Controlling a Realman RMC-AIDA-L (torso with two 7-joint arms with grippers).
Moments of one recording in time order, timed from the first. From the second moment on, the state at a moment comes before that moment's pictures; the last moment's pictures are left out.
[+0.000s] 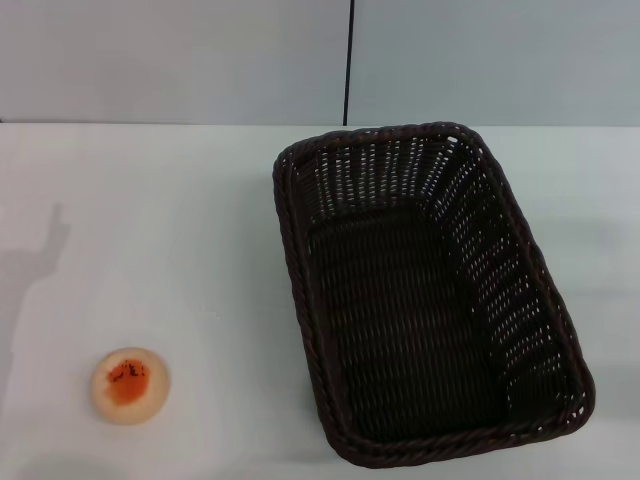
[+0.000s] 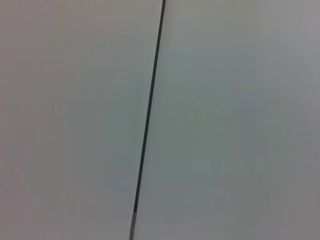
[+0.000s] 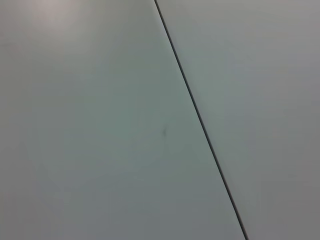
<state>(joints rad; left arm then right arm) -0.19 -2.07 -0.65 -0.15 2.07 1.53 -0.26 0.31 2.08 -1.12 -0.07 -0.14 -1.71 0.52</state>
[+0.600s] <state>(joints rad) -0.16 -2.07 -0.65 -0.14 2.07 1.54 -0.23 0.26 2.04 -1.12 -0.14 -0.31 -1.71 0.72</state>
